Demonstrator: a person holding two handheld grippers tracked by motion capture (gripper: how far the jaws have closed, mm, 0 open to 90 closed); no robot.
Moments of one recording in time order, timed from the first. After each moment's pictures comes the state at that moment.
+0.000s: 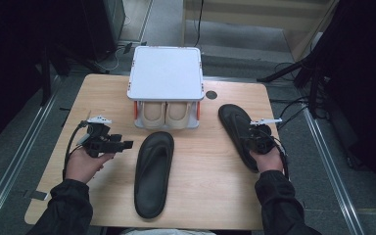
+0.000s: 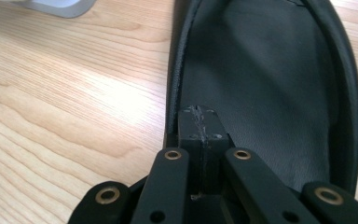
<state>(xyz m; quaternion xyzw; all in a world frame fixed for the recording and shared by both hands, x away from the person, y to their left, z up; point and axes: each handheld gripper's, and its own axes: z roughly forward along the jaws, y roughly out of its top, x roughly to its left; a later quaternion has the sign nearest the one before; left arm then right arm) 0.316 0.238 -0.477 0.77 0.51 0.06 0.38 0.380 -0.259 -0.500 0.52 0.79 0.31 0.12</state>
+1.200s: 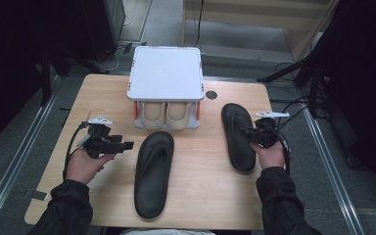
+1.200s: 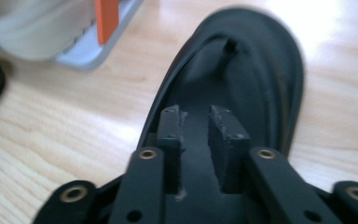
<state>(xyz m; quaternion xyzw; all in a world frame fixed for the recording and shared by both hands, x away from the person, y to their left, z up) 0.312 0.238 -0.477 0.77 0.51 0.07 0.38 0.383 -0.264 -0.471 0.52 0.76 0.36 0.16</state>
